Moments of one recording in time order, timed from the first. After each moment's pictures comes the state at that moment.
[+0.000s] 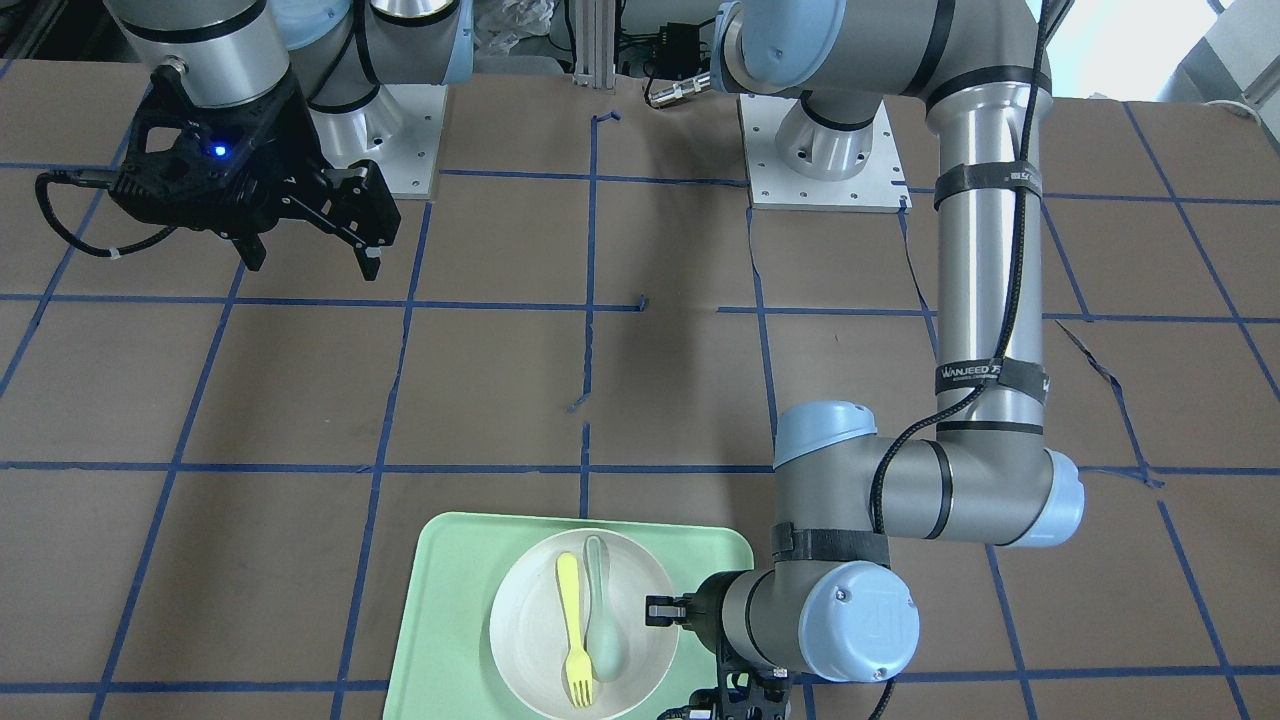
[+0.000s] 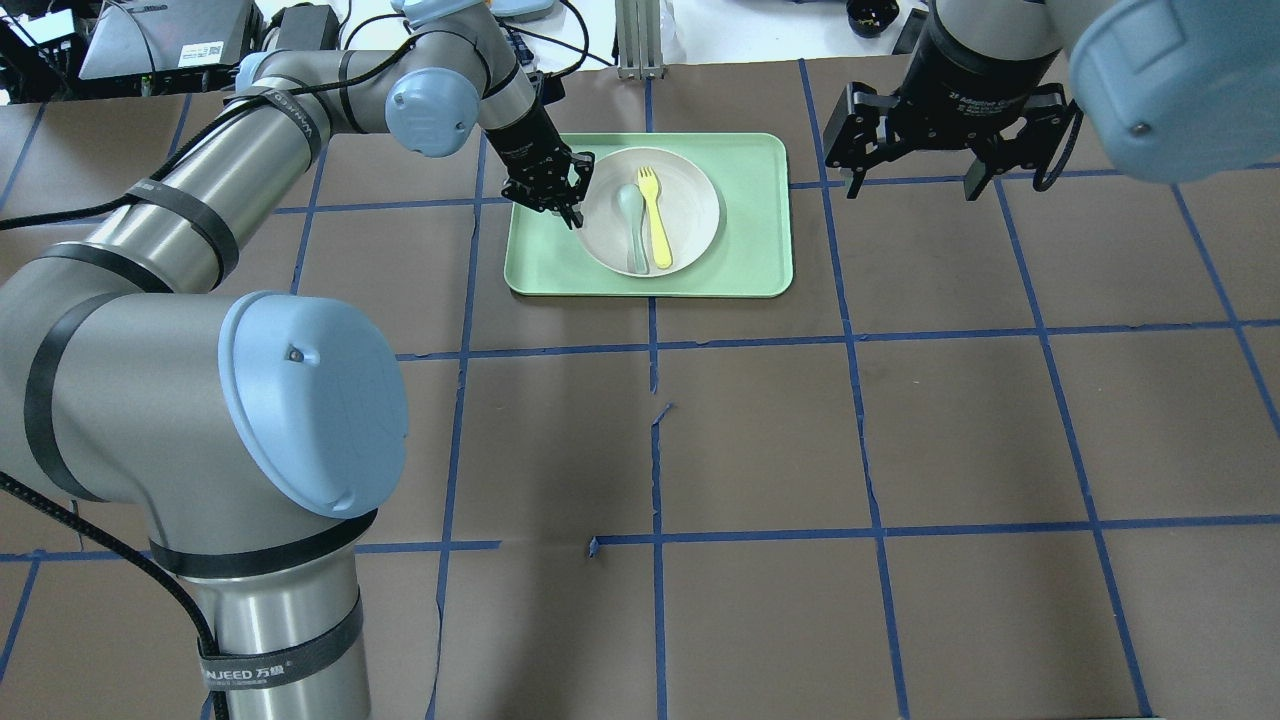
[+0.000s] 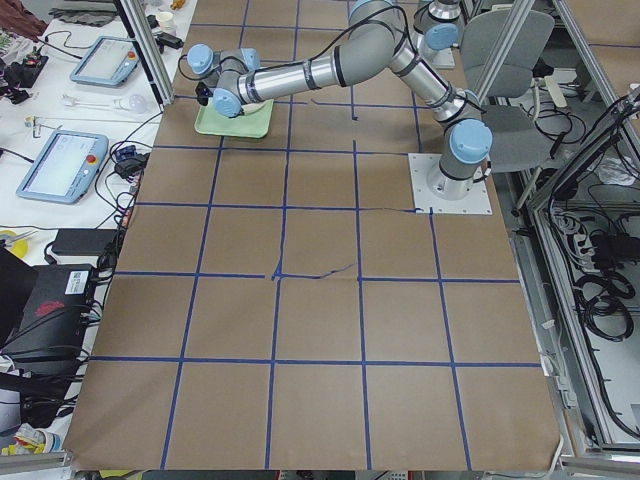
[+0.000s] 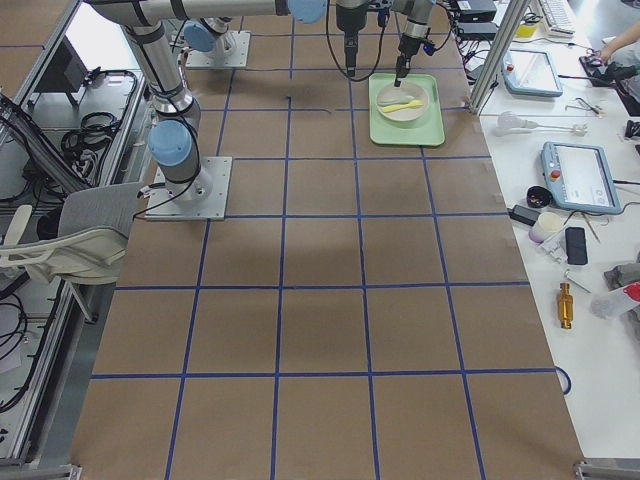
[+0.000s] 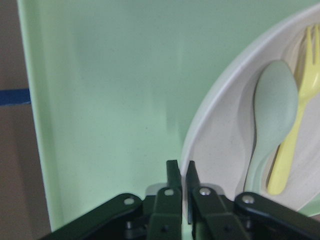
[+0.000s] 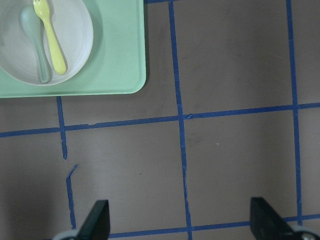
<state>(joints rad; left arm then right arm) -1.65 -2.44 -1.06 -1.39 1.25 -0.05 1.63 -1.55 1.53 -1.64 -1.59 0.14</state>
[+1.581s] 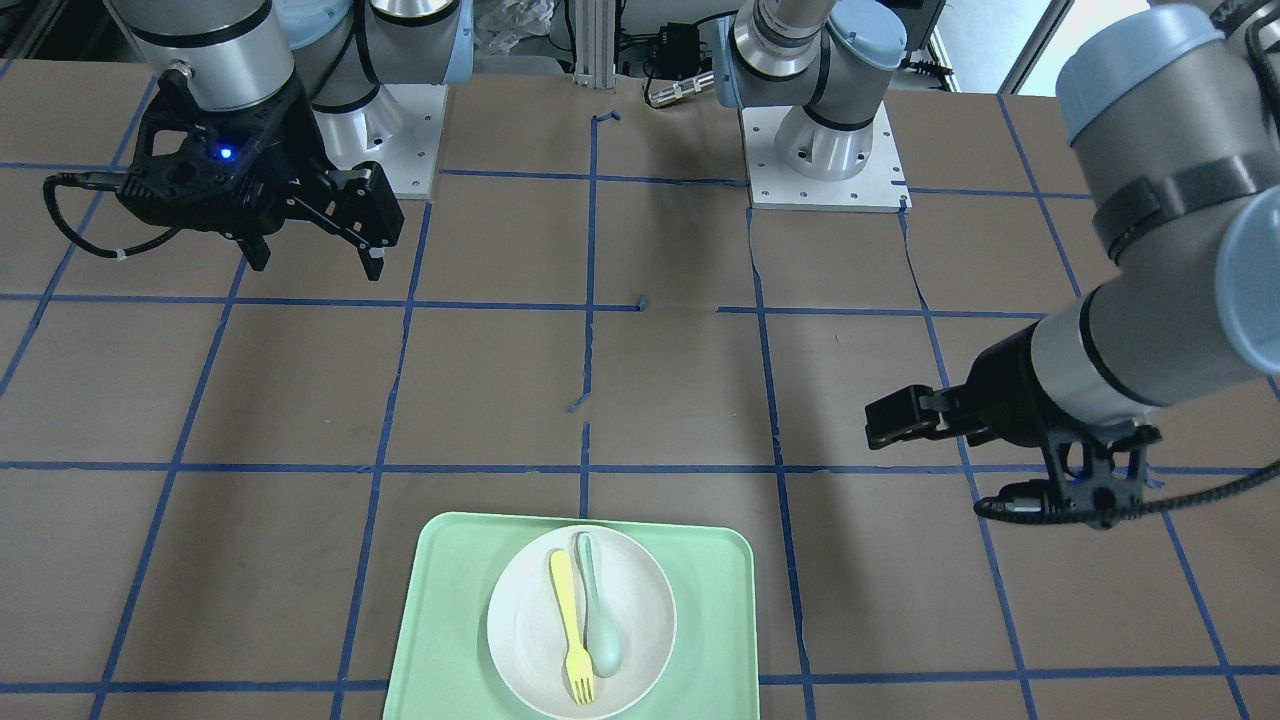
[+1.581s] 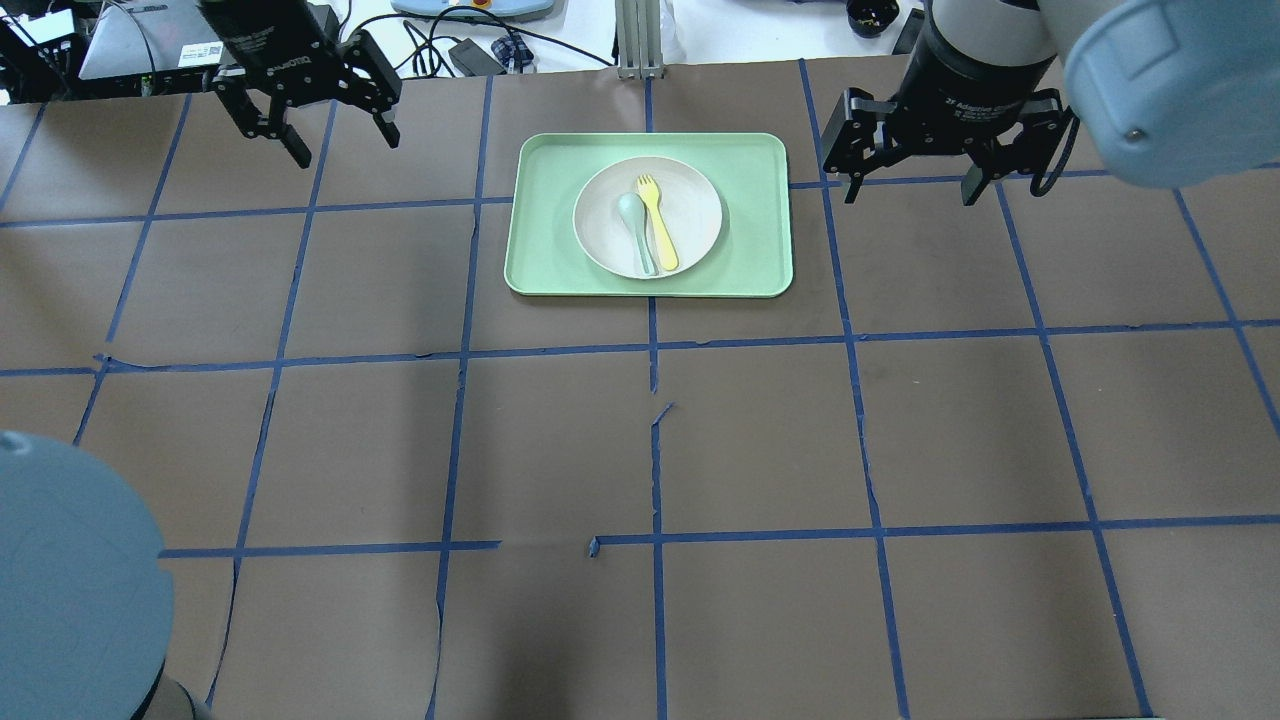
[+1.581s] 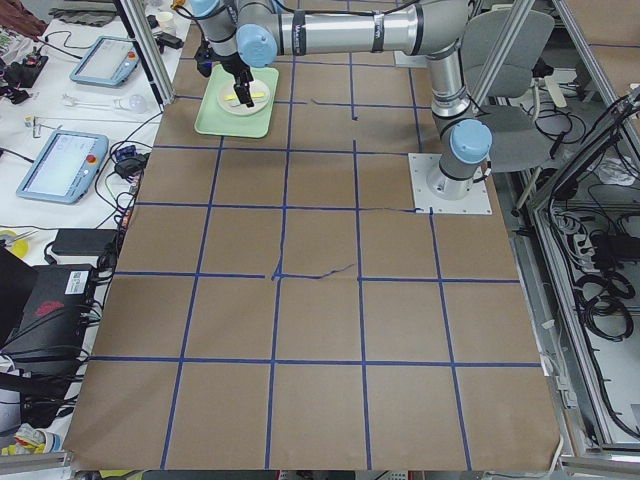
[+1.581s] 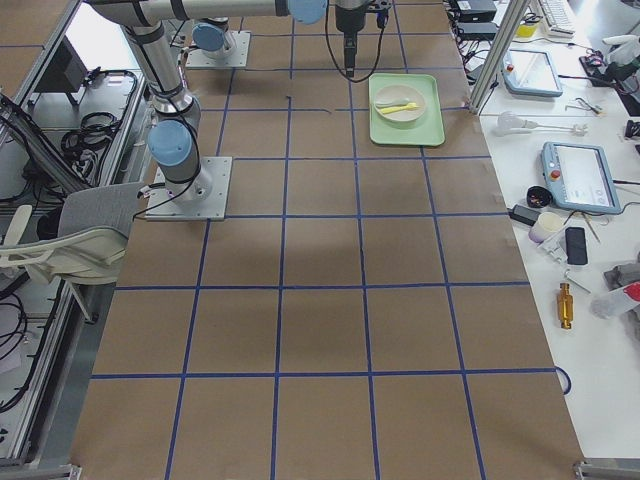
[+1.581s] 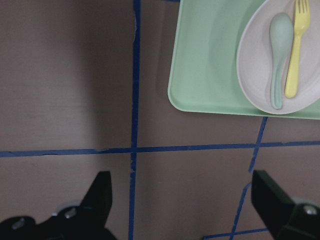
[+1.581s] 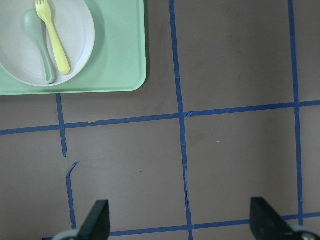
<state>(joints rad) -1.45 -1.97 -1.14 -1.77 1.47 0.05 1.63 -1.55 1.54 -1.64 -1.59 0.14</state>
